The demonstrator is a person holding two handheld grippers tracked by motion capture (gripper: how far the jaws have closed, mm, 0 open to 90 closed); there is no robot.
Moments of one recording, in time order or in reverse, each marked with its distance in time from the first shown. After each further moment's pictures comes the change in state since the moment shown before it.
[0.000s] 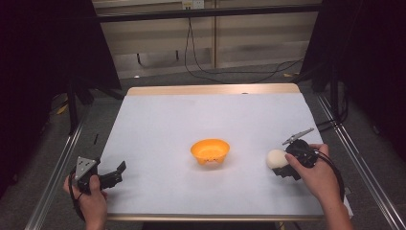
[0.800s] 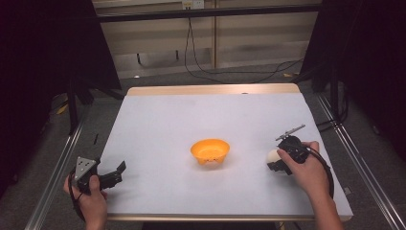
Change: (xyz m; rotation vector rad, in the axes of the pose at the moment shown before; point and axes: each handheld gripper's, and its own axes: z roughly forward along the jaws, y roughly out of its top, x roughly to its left) left arm 0.000 0.000 -0.001 -0.004 -0.006 -0.002; right arm 0.000 0.016 0.018 0.027 -0.041 0.034
